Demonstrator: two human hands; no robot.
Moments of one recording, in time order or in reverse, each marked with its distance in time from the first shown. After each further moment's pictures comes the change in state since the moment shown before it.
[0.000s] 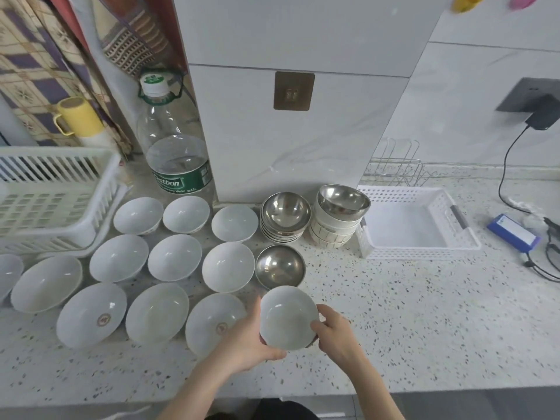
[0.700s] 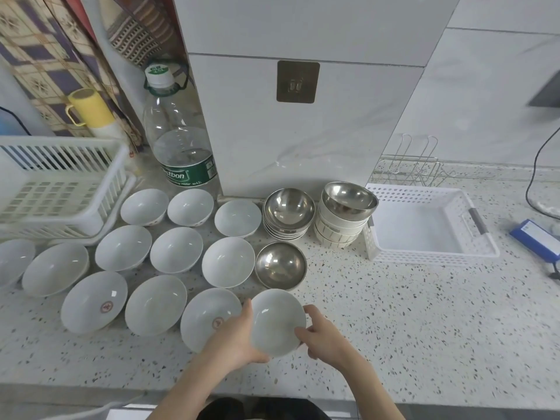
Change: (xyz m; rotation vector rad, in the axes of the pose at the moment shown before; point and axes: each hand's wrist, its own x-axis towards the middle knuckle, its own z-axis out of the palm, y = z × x) left_hand 0.001 0.006 0.005 0.337 0.034 -0.233; right_hand 0.017 0.004 -0.001 -0.097 -0.296 0.025
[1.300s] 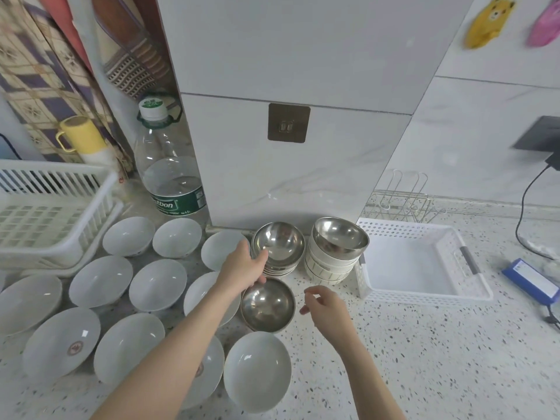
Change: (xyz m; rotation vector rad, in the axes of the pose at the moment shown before) left_hand 0.113 0.070 -0.103 -0.495 0.327 0.014; right_hand 0.037 -0.067 -0.071 0.044 0.409 -0.075
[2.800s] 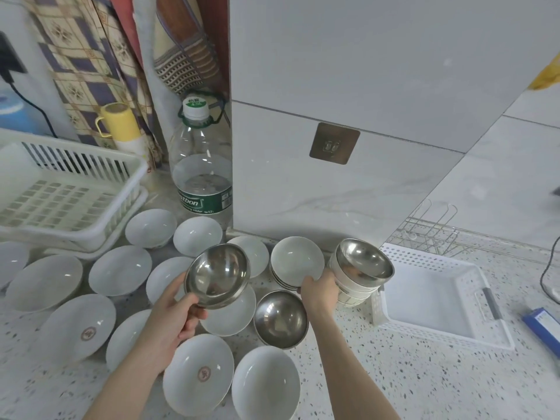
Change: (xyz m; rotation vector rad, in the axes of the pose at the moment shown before) left_hand -0.075 -0.090 -0.080 -0.888 0.150 -0.138; right_hand 0.062 -0.065 0.051 0.031 0.259 0.126
